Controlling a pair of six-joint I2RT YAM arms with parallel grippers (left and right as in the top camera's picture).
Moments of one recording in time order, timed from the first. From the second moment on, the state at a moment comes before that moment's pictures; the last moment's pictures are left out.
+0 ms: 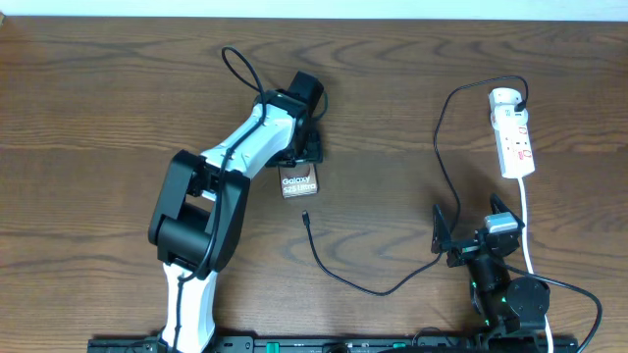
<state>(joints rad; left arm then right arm) -0.43 2.13 1.54 -0.84 0.00 -0.51 0.05 0.01 0.01 -0.06 -0.16 -0.01</state>
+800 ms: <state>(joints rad) -0.40 2.06 1.54 -0.87 0.02 -0.59 0.05 0.01 0.01 -0.06 -0.16 -0.01</state>
